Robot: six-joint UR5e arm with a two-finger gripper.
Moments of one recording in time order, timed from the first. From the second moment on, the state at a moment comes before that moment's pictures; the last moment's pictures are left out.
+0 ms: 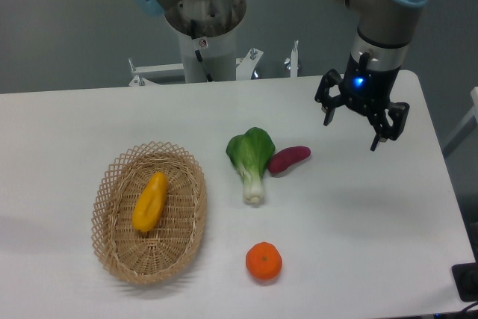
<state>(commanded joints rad) 2.73 -1.78 -1.54 -1.22 1.35 1.43</state>
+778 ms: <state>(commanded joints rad) 2.71 -1.75 -1.58 -1.19 1.26 1.24</state>
